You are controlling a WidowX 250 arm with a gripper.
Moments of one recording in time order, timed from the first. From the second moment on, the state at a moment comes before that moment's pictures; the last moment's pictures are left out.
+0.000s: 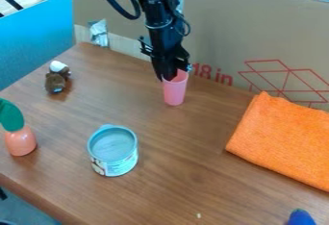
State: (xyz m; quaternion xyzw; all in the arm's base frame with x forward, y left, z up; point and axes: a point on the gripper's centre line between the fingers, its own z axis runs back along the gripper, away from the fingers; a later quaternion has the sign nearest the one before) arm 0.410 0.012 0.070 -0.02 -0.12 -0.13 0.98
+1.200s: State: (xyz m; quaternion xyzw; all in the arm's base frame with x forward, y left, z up) arm 0.270 0.242 0.109 0.02 -0.08 0.00 1.00
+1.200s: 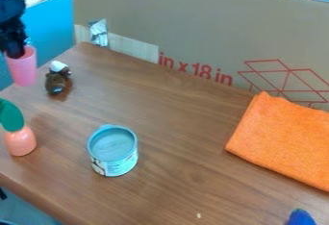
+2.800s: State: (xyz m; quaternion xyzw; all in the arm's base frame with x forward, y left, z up) arm 0.255 0.217 0.072 -0.03 -0.07 -0.05 1.00
